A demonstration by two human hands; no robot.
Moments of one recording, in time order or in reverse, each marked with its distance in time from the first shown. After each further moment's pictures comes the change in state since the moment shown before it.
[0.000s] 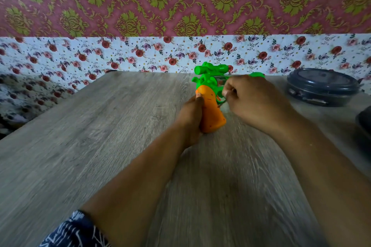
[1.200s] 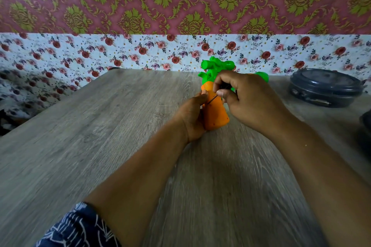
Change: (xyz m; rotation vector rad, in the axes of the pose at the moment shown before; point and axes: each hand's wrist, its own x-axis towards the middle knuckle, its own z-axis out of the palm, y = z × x) left_hand -0.016 0.015 -0.005 -0.151 -0.150 -0.107; right_hand 0.001 -0.002 0.011 0.279 0.042 -0.180
